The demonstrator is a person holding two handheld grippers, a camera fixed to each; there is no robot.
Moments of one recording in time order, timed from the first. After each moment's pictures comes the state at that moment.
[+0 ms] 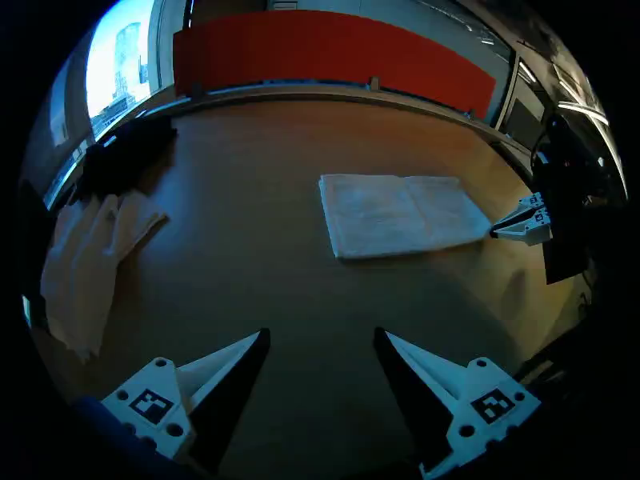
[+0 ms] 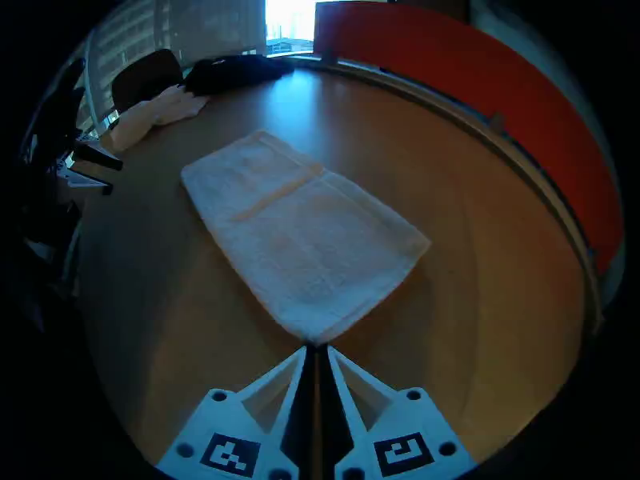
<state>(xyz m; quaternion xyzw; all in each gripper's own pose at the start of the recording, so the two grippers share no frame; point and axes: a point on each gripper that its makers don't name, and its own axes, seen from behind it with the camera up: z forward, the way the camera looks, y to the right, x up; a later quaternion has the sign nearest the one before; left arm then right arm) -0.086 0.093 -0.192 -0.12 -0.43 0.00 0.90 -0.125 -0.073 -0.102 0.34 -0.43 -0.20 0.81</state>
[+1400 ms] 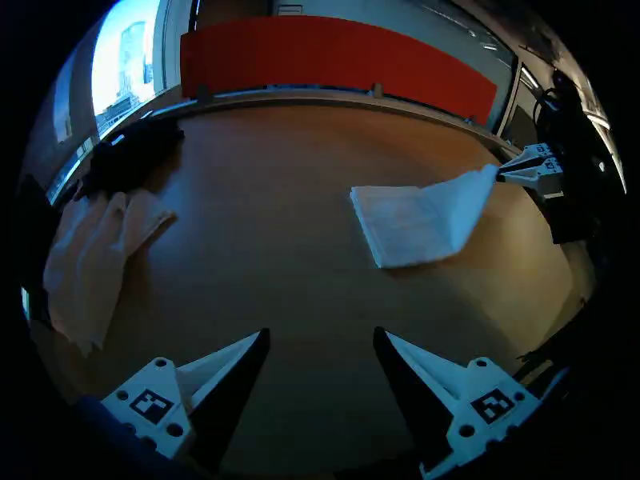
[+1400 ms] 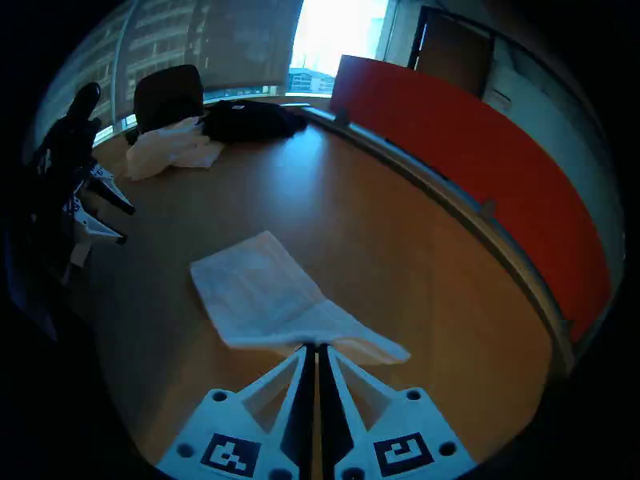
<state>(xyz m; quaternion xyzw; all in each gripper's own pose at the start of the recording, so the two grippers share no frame) -0.076 0.091 -0.202 -0.11 -0.42 -0.01 0.90 -0.020 -0.117 -0.055 0.38 -0.32 -0.24 0.83</state>
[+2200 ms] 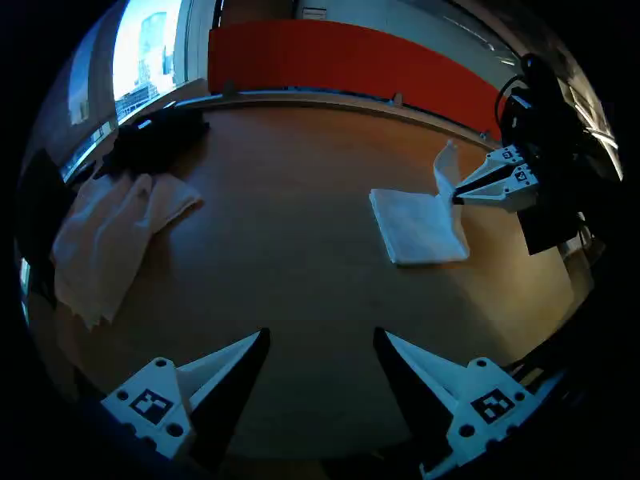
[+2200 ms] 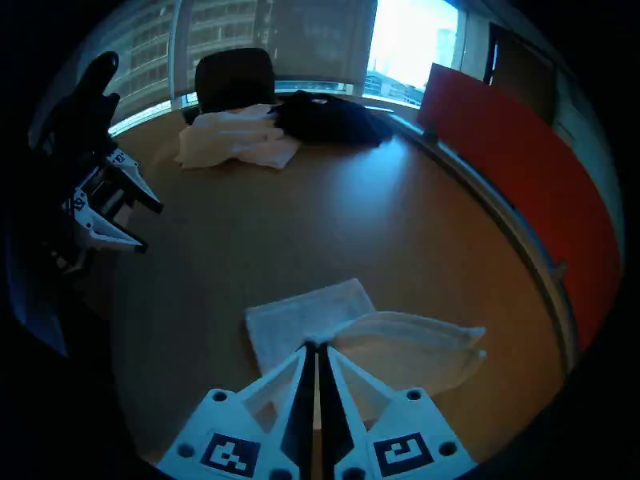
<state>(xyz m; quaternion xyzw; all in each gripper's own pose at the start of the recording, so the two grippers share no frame) -0.068 0.066 -0.223 -0.07 -0.42 -0.03 0.90 -0.049 -0.240 -0.069 0.50 -0.32 -0.27 0.75</state>
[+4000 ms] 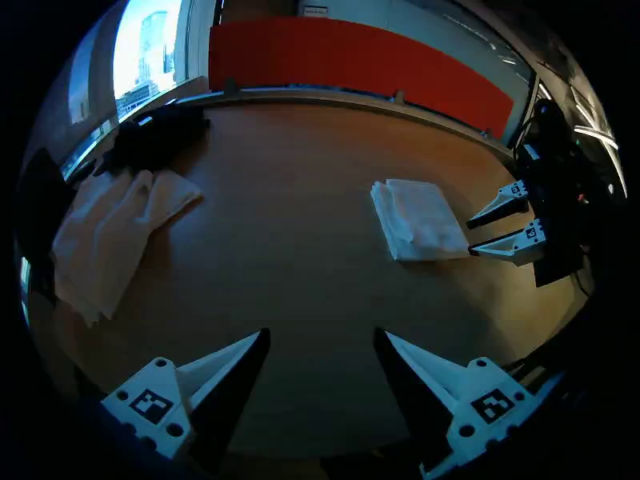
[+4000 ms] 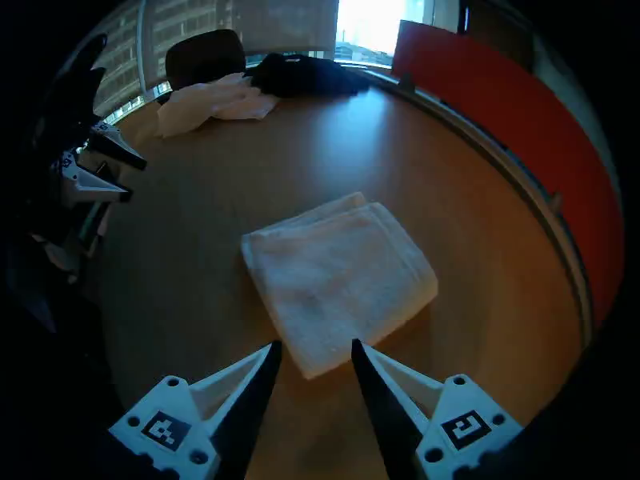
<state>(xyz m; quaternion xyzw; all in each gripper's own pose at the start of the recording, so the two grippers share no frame) -0.073 0.065 -0.224 -0.07 -0.42 -0.03 0.90 -0.106 -0.179 -0.104 0.44 -0.39 -0.26 0.77</state>
